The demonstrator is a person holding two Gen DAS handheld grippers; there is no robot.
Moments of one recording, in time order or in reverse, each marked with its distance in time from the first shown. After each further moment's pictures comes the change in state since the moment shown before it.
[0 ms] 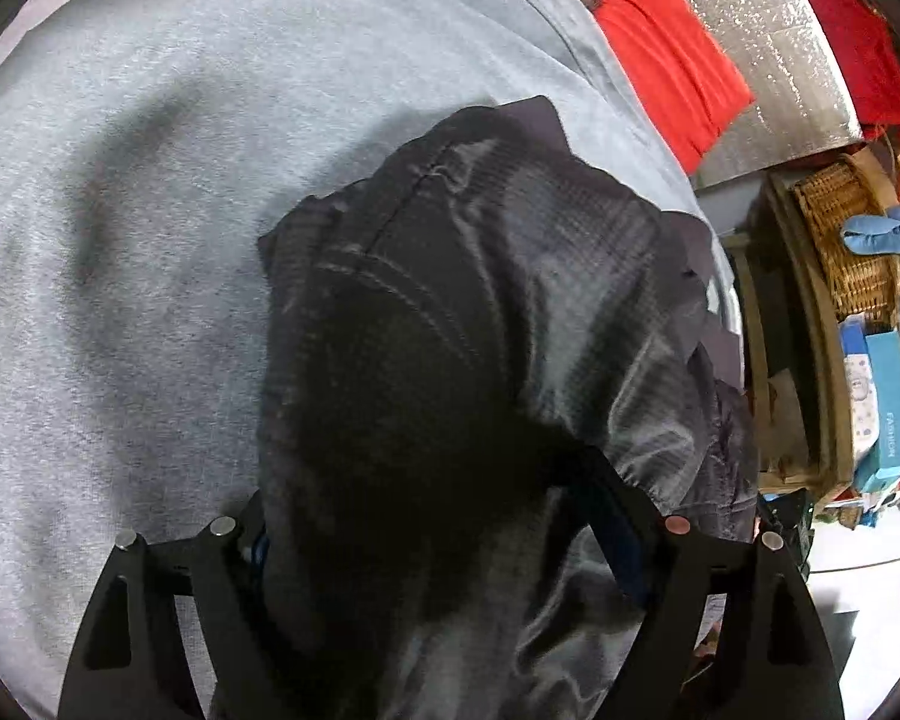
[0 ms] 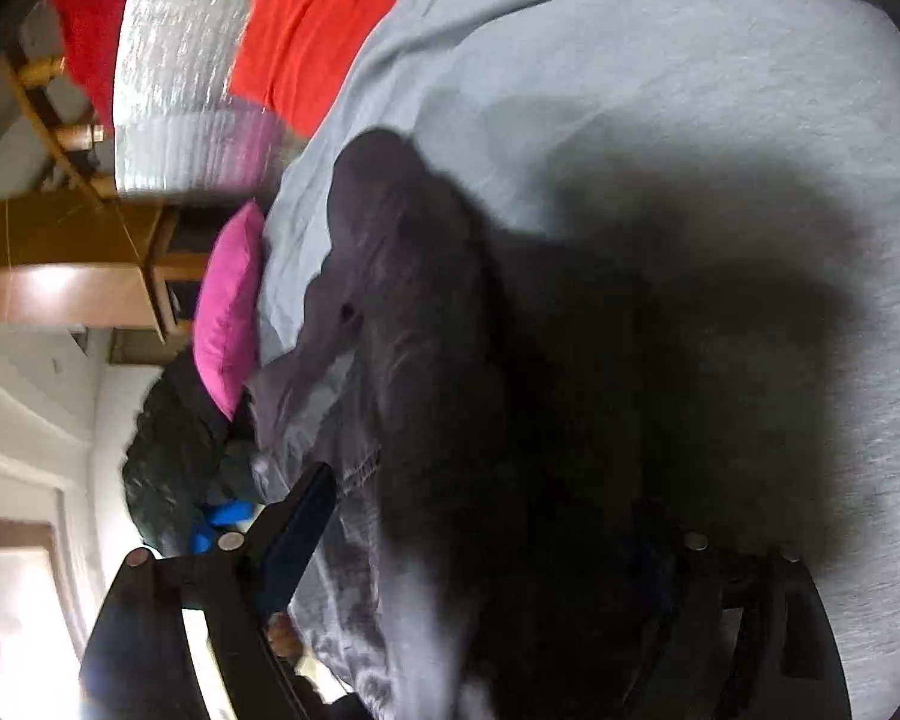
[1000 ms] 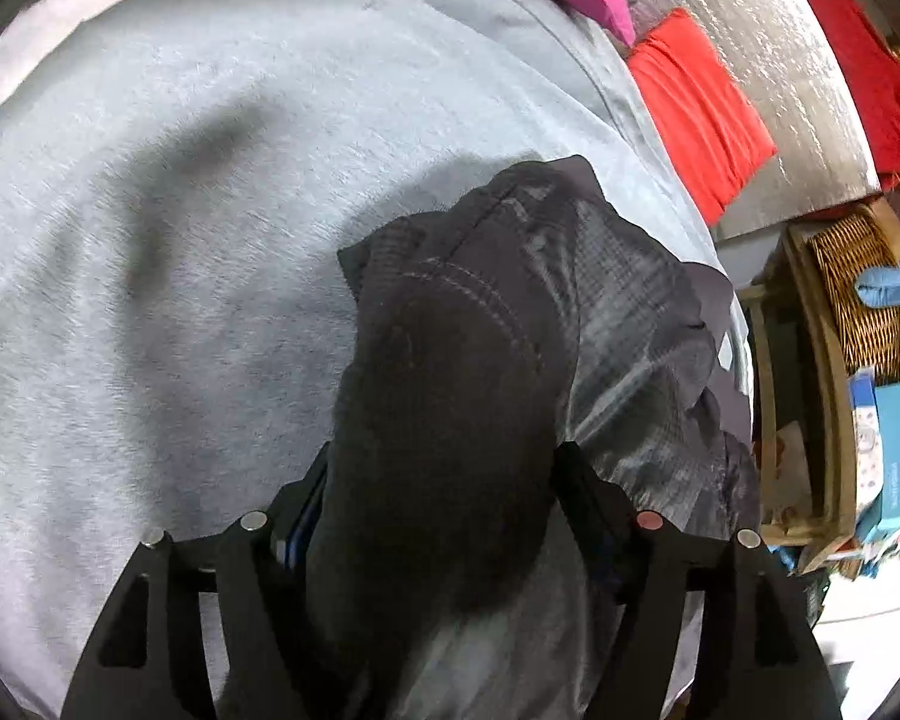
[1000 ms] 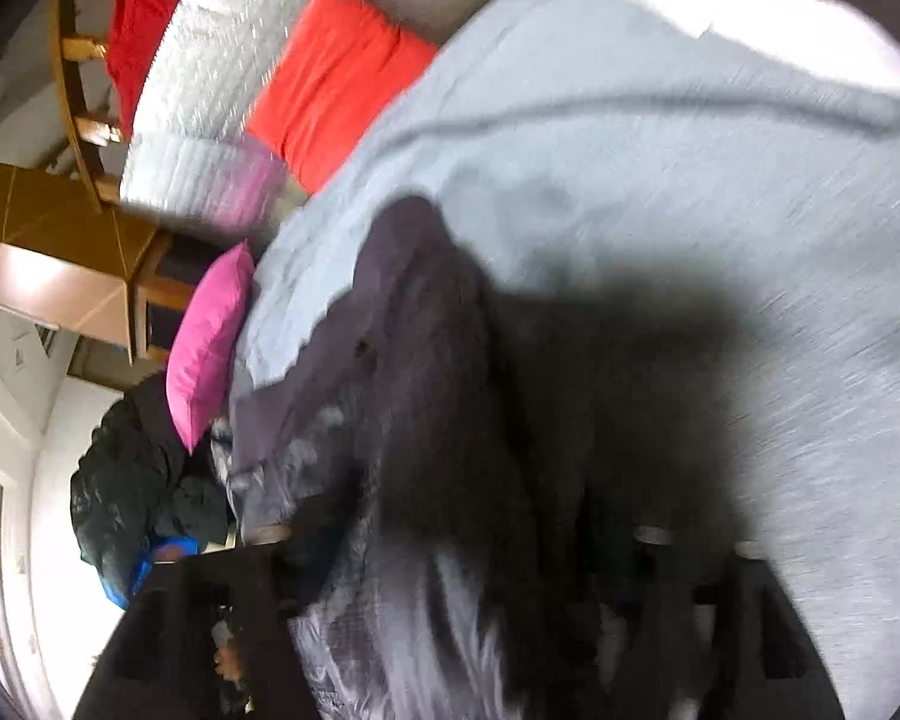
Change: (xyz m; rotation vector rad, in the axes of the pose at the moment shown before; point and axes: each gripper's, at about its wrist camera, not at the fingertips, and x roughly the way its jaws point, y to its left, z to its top) left arm -0.017 0.012 -0.012 -0.062 -0.094 0.052; right arm -0.063 0.006 -0.022 -0.022 -0.256 -0.073
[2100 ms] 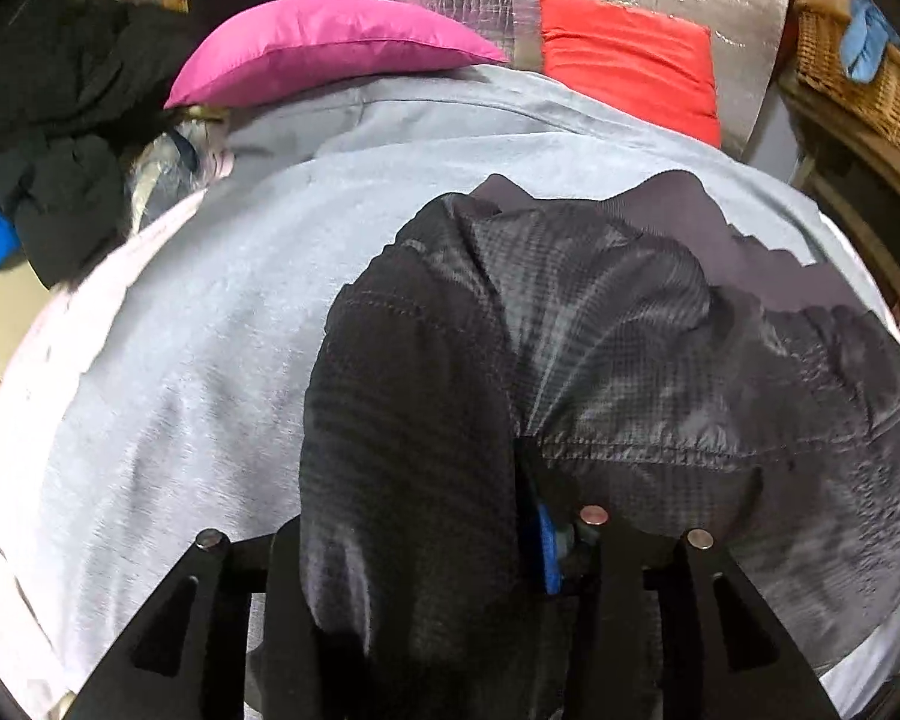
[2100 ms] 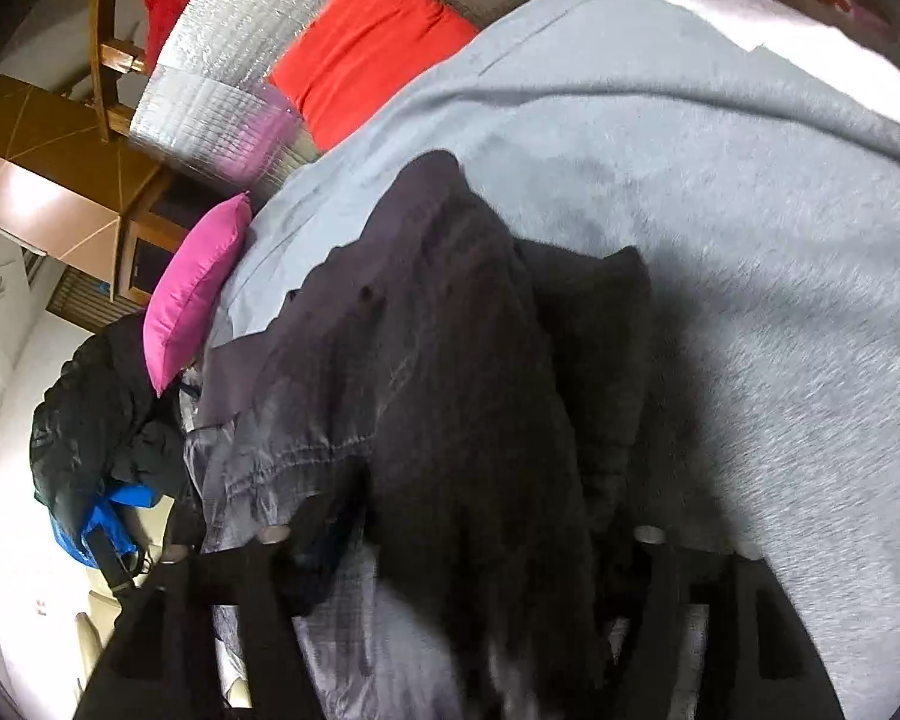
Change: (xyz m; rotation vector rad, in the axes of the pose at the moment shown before) left arm -0.023 -0.072 -0.071 0.479 -0.287 0.442; right arm 0.046 0.033 -0.013 -0.153 0.087 -0.085
